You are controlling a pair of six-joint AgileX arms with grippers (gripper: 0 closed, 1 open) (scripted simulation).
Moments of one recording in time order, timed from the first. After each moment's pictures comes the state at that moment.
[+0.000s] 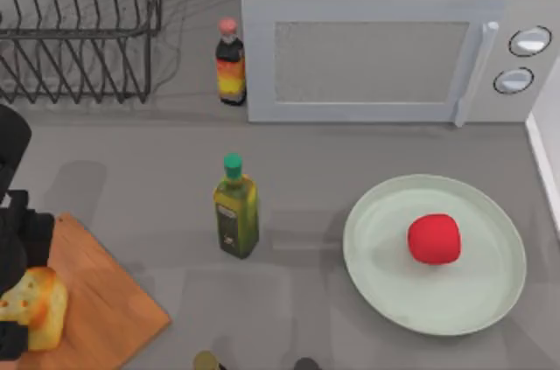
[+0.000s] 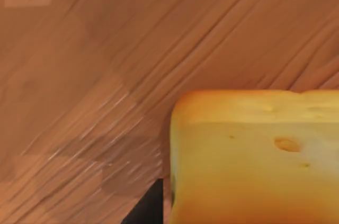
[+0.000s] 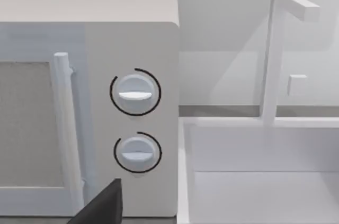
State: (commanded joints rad) left arm -0.12 1.48 0.73 -0.85 0.01 -1.68; right arm 0.00 0.00 0.00 0.00 0.00 0.00
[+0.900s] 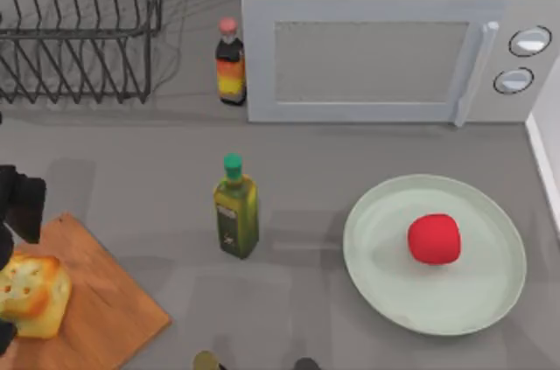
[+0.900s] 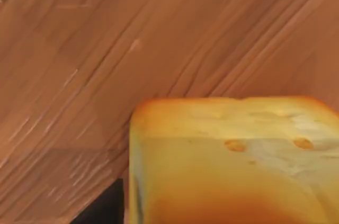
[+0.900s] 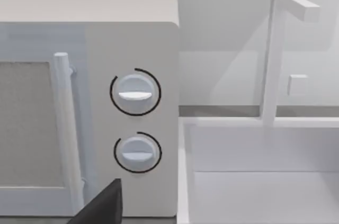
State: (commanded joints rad) left arm -0.07 1.37 0.70 -0.76 0.01 -1.58; right arm 0.00 0.00 0.00 0.00 0.00 0.00
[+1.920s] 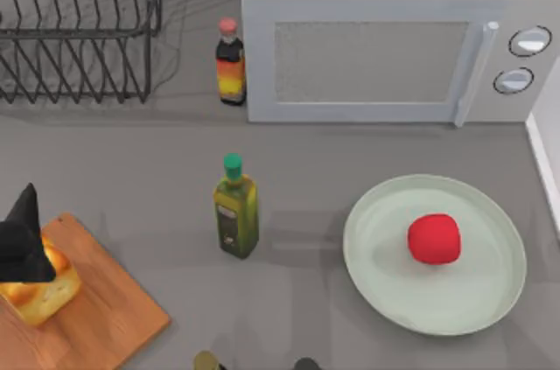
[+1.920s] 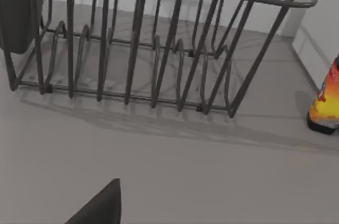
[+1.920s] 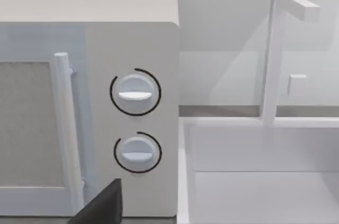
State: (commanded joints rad) left arm -0.06 0.18 0.11 -0.15 0.04 -0.18; right arm 0.00 0.00 0.00 0.00 0.00 0.00
